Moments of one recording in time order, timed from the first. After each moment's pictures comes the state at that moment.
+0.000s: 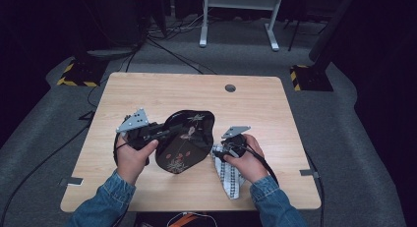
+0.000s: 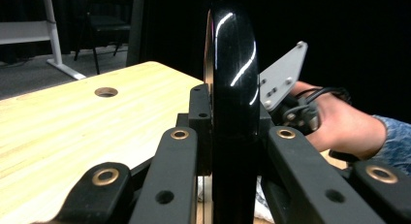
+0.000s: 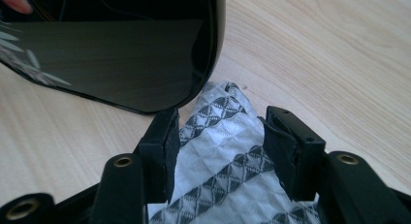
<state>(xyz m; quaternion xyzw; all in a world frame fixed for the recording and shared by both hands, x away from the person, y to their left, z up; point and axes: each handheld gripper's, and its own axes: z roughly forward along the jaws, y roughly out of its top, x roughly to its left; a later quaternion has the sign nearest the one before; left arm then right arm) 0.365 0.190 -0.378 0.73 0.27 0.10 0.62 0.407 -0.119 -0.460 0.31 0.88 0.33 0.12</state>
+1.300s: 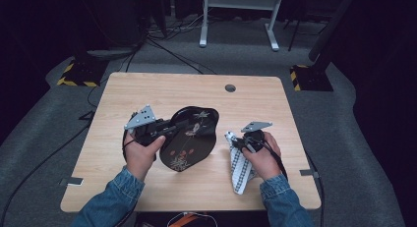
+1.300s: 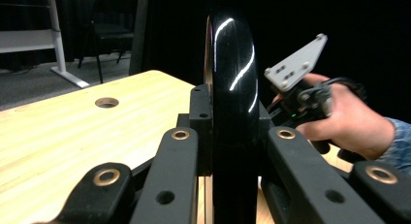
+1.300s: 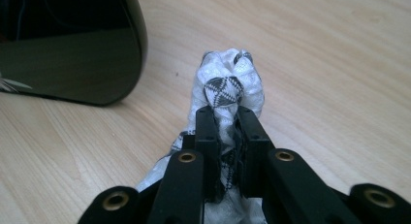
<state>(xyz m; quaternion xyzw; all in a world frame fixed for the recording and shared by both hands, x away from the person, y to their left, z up) 0.377 0.173 -0.379 0.71 0.28 0.11 0.63 0.407 -0.171 -0.437 0.37 0.85 0.35 0.15</state>
